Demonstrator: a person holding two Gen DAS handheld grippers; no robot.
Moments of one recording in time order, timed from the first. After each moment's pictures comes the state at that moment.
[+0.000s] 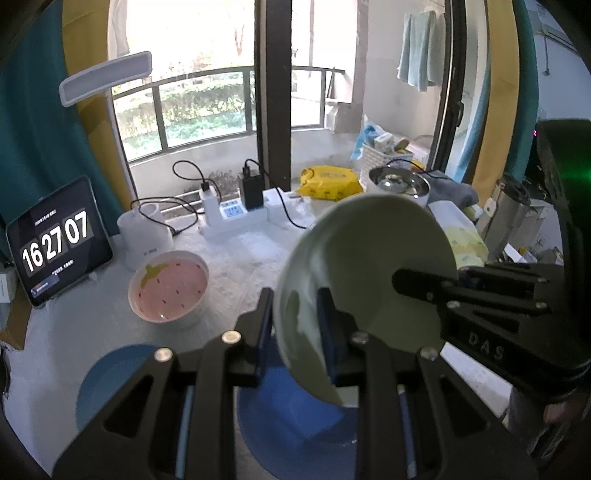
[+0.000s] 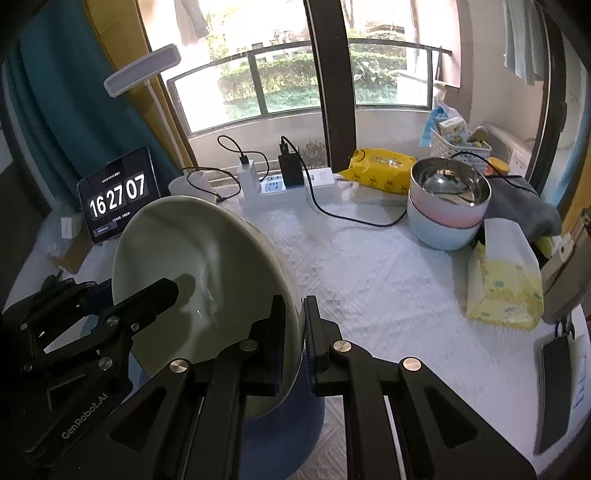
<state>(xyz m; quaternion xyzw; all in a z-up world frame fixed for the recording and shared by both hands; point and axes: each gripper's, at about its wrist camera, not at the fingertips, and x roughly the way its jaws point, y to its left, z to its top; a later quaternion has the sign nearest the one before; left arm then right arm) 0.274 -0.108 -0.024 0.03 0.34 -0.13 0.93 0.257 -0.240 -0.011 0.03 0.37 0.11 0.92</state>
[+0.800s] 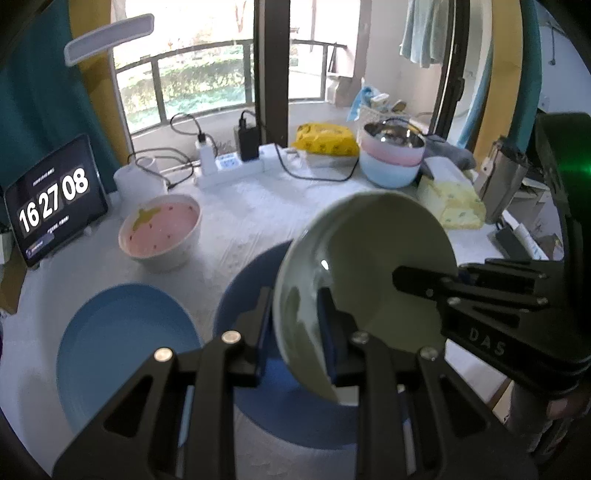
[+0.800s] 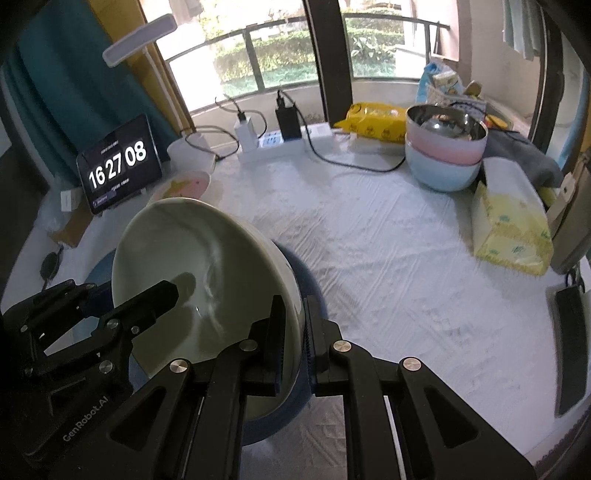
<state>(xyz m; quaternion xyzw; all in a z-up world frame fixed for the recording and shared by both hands) 0.244 -0.112 -0.063 0.03 0.39 -0.12 0.91 0.234 -0.238 -0.053 0.03 0.42 0.12 0.90</state>
